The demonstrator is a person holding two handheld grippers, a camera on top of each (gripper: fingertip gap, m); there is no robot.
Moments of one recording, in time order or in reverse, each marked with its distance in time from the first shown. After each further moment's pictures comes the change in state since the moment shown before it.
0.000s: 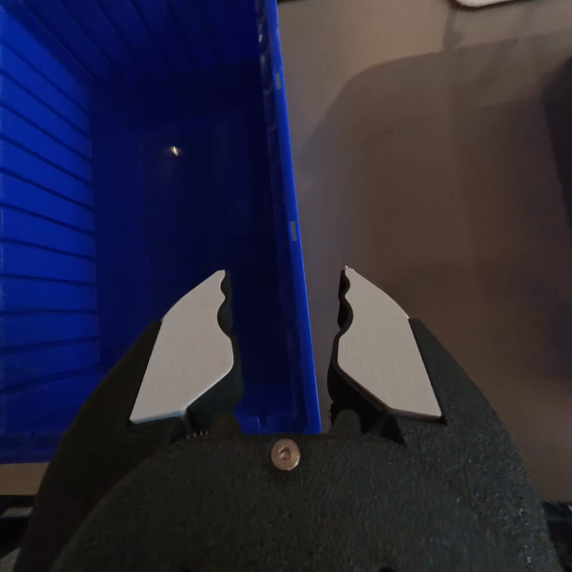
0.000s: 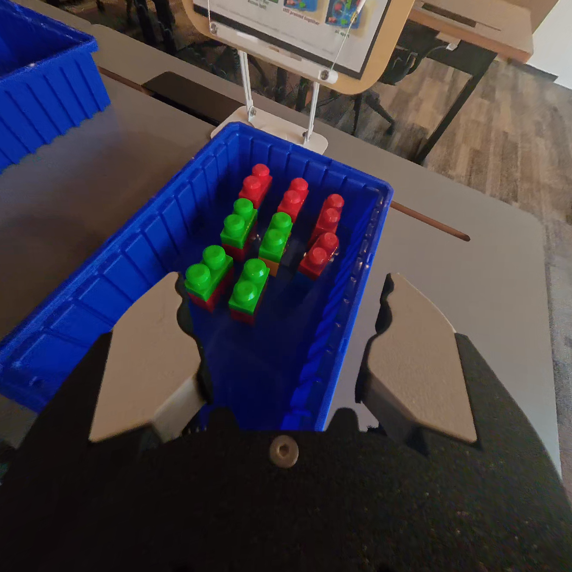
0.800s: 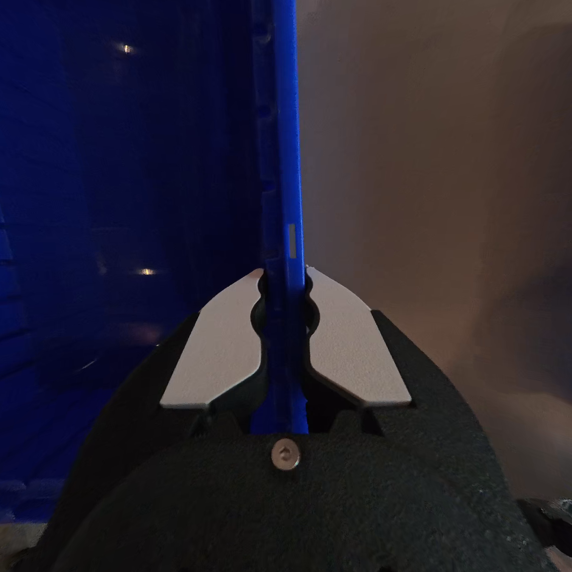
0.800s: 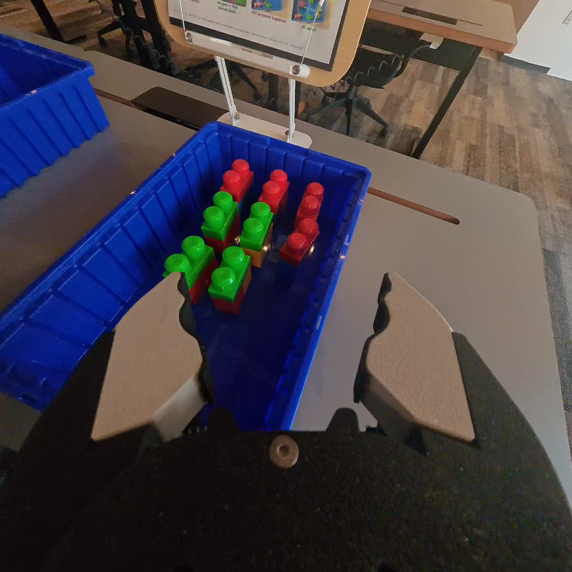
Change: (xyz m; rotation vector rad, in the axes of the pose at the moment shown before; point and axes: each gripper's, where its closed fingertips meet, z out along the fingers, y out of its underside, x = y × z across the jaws) left arm 0.034 0.027 0.052 -0.225 0.030 -0.081; right arm 0.030 0.022 -0.014 0.041 0.006 0.067
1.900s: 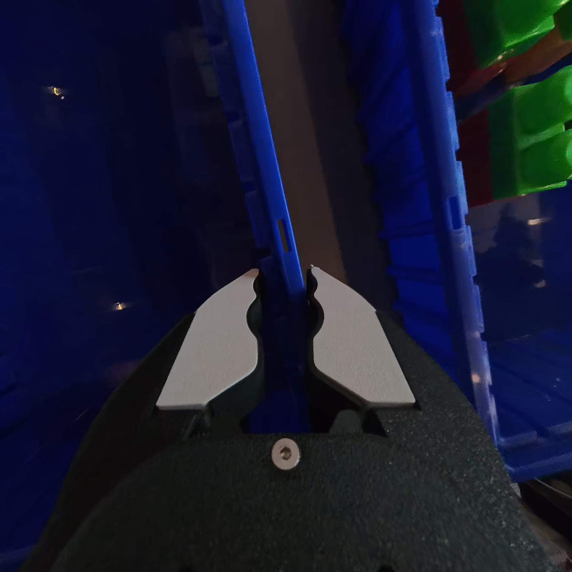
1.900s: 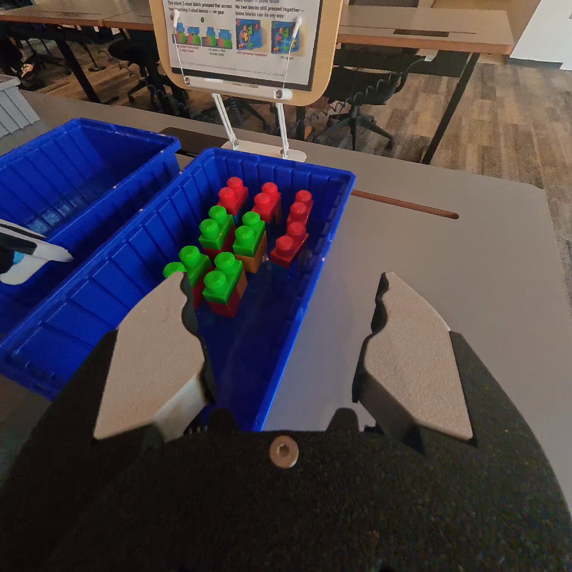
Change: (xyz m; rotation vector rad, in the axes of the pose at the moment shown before) left arm 0.206 0.028 -0.022 0.031 0.158 0.142; right arm 0.030 0.006 -0.019 0.080 -0.044 0.103
